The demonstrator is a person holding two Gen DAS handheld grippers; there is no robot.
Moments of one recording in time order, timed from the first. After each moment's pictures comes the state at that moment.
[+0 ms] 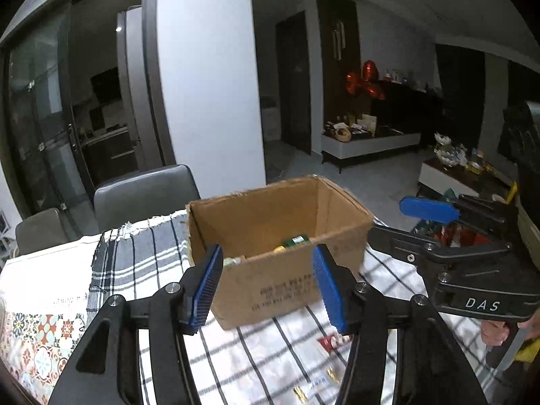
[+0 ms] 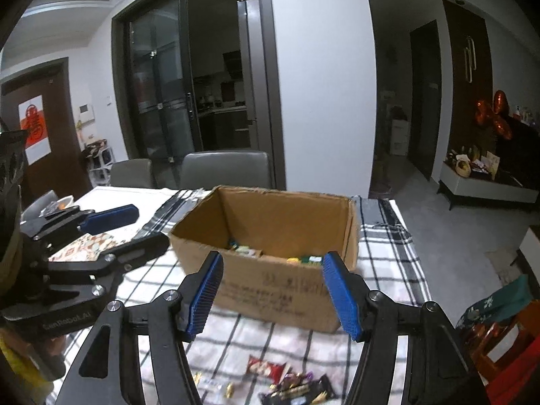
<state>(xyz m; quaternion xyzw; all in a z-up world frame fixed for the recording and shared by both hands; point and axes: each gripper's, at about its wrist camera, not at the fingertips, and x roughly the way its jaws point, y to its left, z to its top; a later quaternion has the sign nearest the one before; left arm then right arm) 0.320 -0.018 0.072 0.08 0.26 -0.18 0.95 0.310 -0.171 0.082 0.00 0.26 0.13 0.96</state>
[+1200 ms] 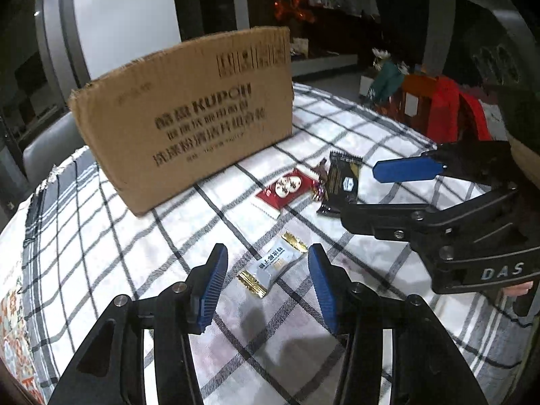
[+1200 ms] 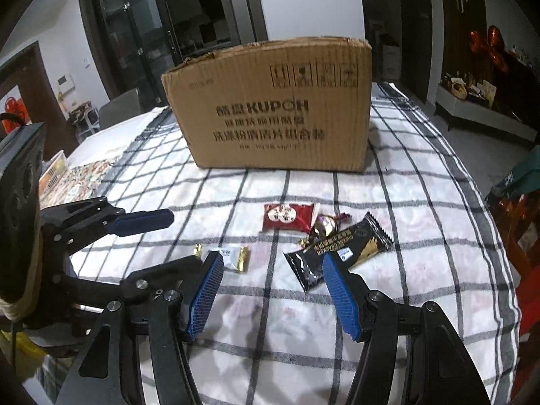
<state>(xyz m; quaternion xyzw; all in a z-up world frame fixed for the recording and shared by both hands) 0.279 -0.035 -0.074 0.17 0.38 -0.30 0.86 0.256 -0.157 -0.052 0.03 0.41 0.10 0.91</state>
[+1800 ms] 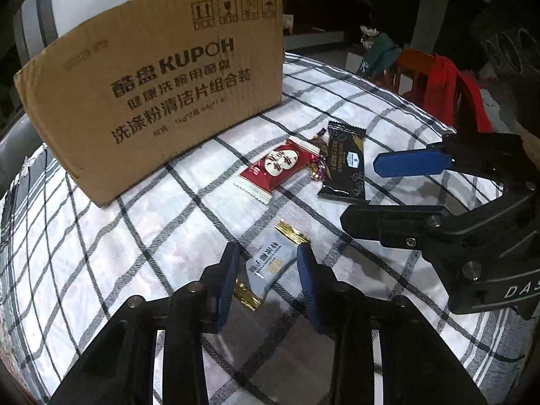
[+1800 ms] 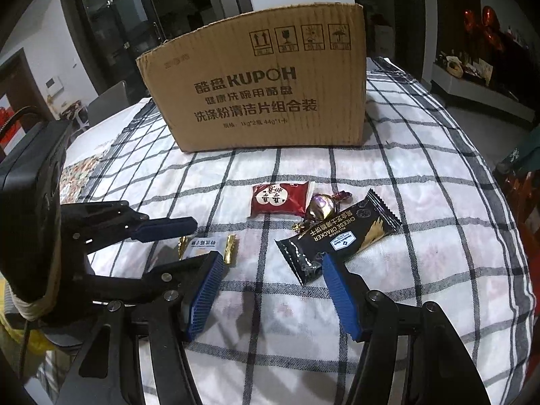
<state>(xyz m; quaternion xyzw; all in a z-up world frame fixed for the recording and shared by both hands) 0.304 -0.051 -0.103 0.18 0.43 -0.33 0.82 0.270 -0.159 -0.070 0.05 0.44 0.09 0.89</state>
